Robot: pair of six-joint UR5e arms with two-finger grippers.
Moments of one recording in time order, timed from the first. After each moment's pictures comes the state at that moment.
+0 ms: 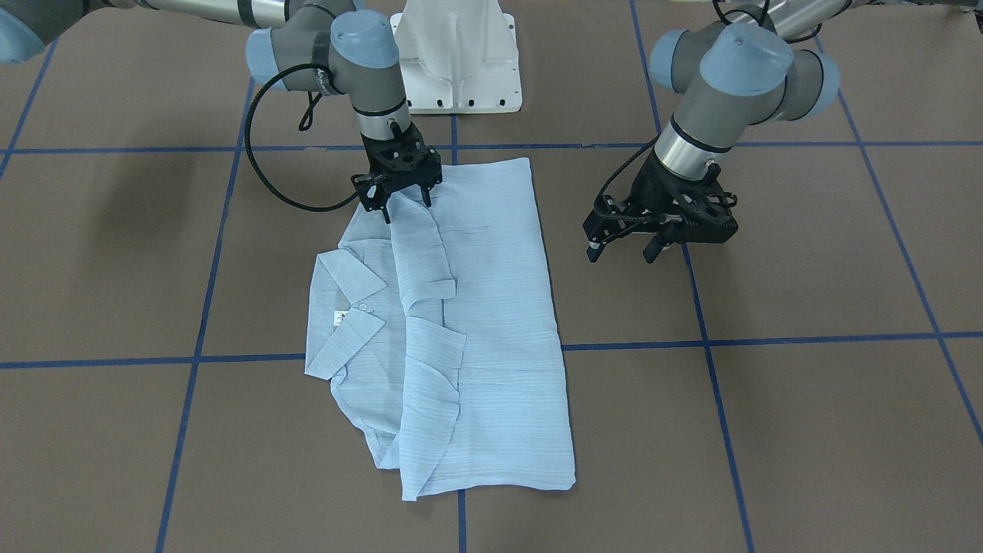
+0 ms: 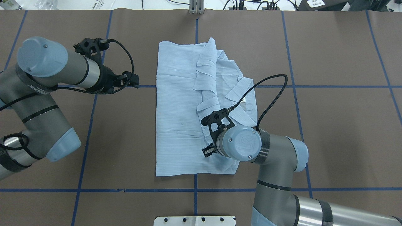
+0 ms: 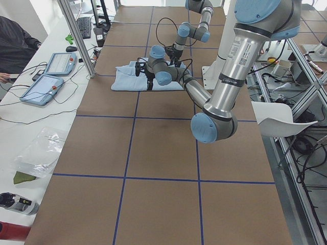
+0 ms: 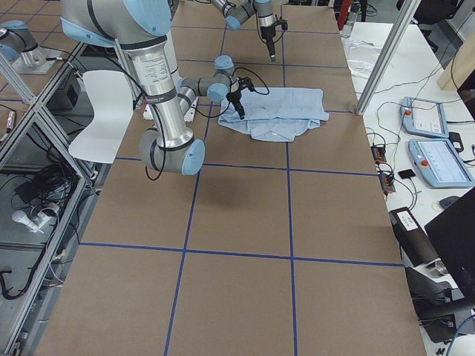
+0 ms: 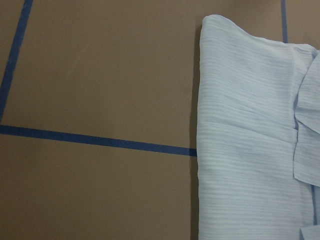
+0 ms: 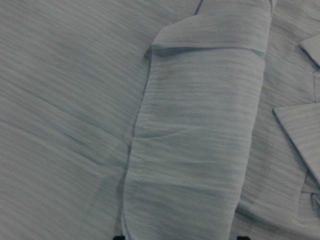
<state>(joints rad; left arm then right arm) -0.74 -1.97 -1.80 -1.97 -1.94 -1.28 0.32 -1.05 1.75 -1.39 1.60 0.91</state>
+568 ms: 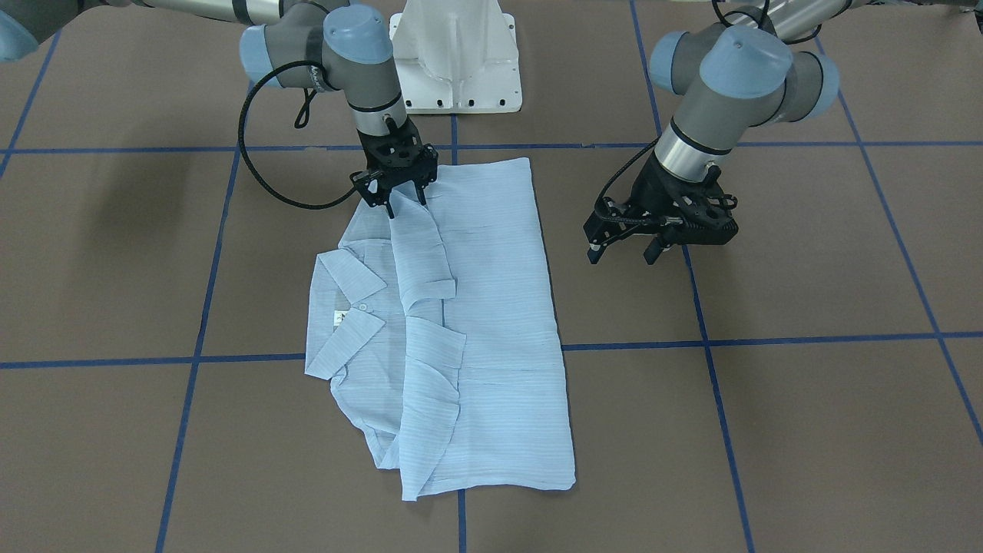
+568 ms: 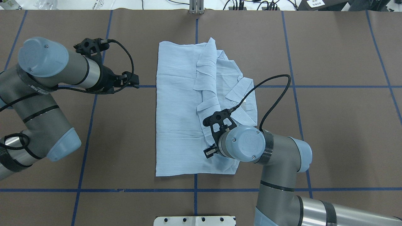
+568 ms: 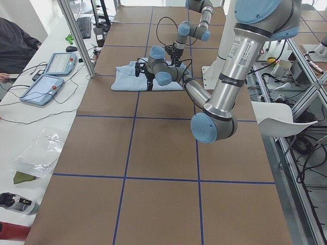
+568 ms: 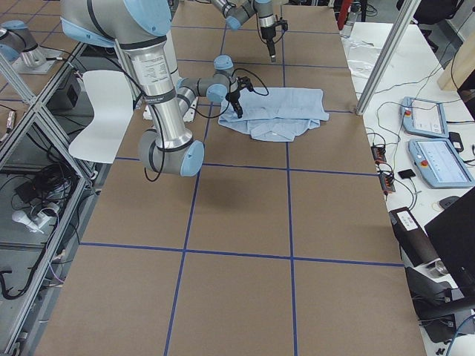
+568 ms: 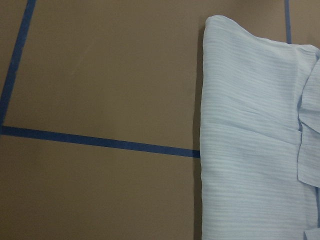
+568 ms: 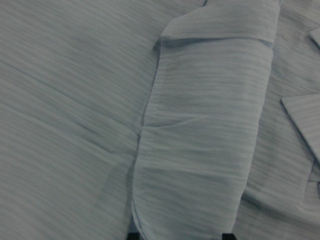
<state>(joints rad) -0.74 -1.97 -1.79 -1.97 -1.94 -1.28 0.32 -1.06 1.77 -1.39 1.61 0.91</state>
